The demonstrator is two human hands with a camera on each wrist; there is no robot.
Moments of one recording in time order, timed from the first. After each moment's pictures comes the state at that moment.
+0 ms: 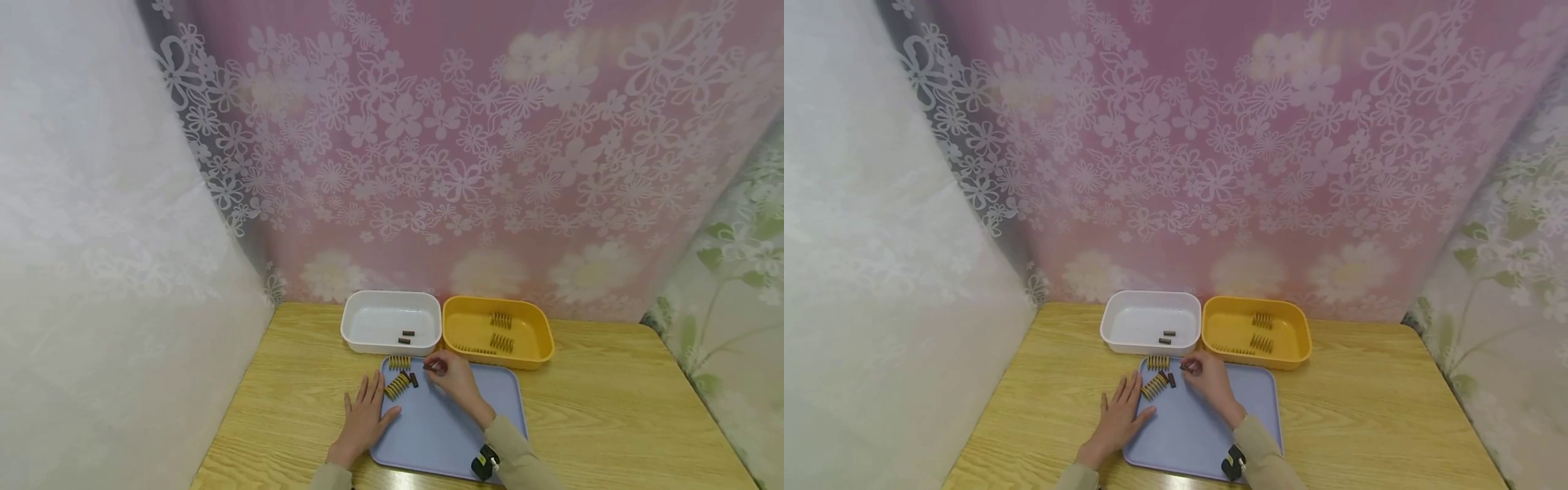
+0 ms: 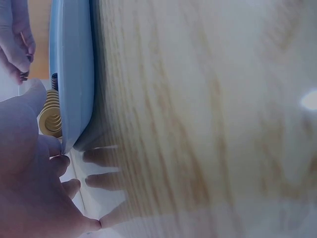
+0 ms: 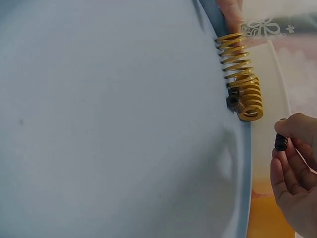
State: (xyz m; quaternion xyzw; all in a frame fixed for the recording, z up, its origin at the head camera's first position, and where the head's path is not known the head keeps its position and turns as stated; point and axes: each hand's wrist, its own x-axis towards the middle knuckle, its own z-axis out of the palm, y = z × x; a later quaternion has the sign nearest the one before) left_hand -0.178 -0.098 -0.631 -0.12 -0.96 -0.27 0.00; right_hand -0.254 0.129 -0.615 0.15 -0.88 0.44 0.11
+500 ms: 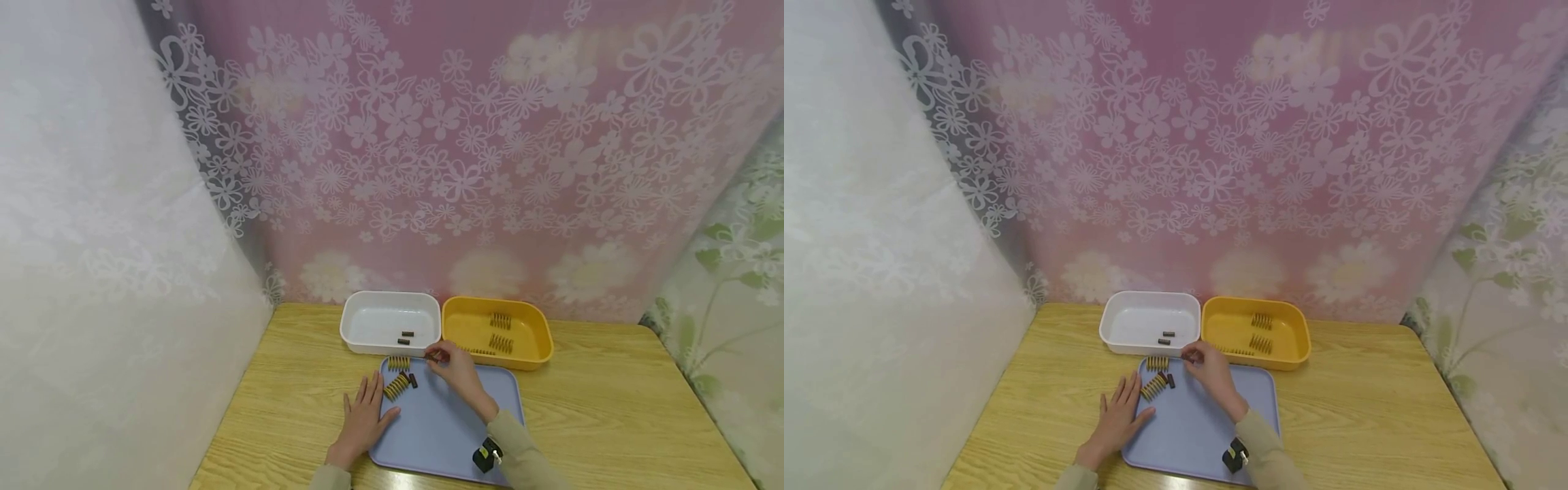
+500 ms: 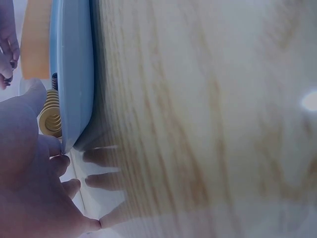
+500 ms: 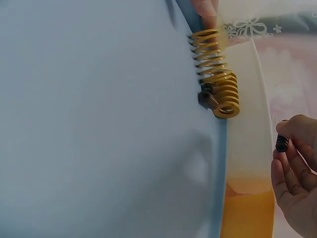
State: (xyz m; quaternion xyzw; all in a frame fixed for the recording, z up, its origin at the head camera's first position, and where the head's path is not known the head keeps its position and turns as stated) left_hand -0.179 -0.098 -0.634 -0.12 -0.96 -0.27 0.00; right_hand -0.260 0.133 -0.589 0.14 -0.87 0.46 0.10
